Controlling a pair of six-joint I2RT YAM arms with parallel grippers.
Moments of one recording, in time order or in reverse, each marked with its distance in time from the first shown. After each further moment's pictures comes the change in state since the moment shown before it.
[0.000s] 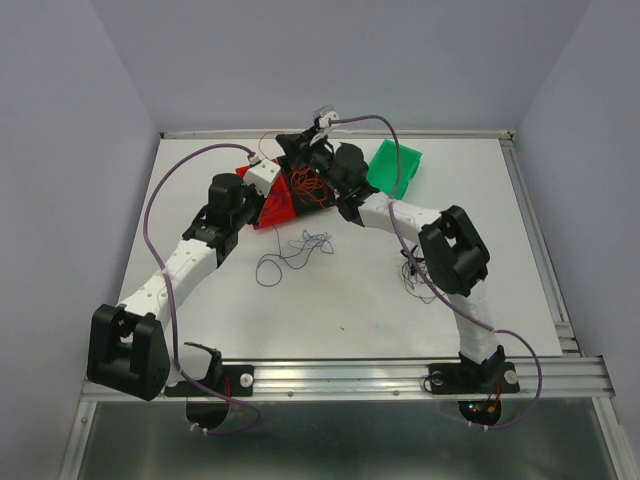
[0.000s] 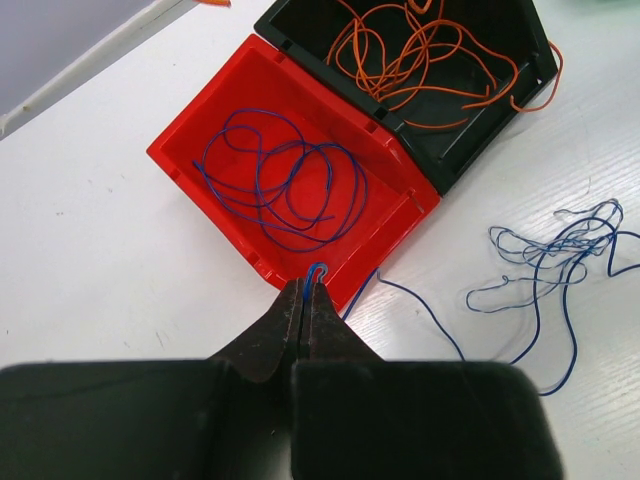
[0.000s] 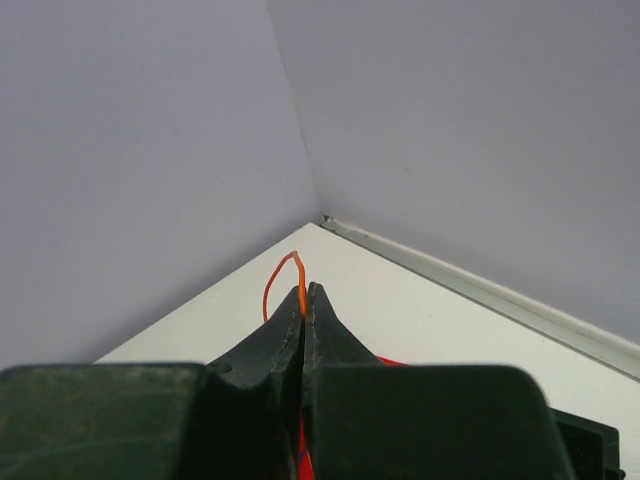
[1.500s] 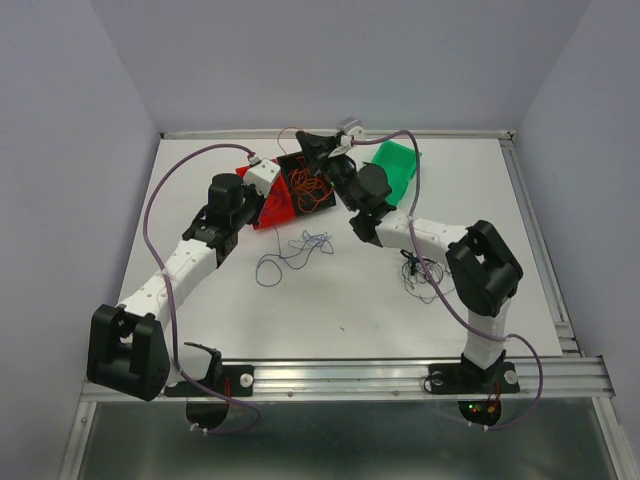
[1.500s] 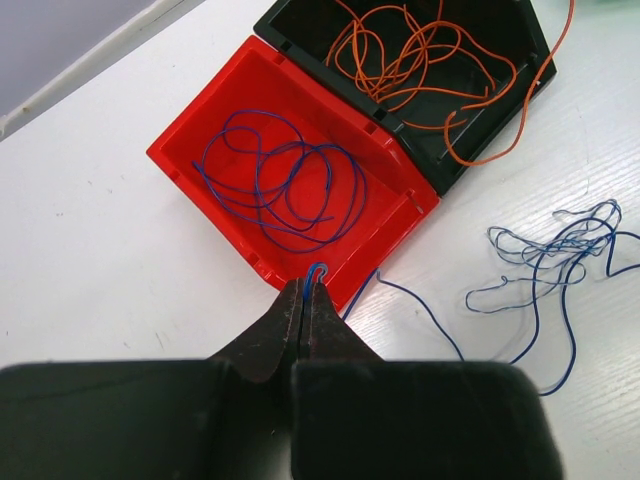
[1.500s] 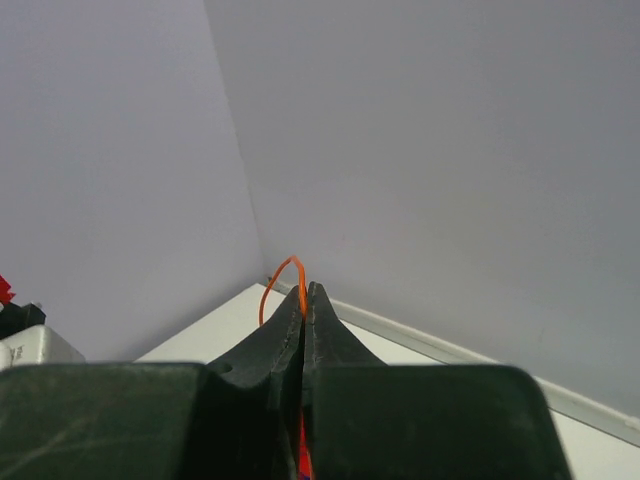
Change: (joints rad) left arm 0.000 -0.001 0.000 0.000 0.002 0.000; right arm 0.051 -0.283 -0.343 0.211 0.158 -0.163
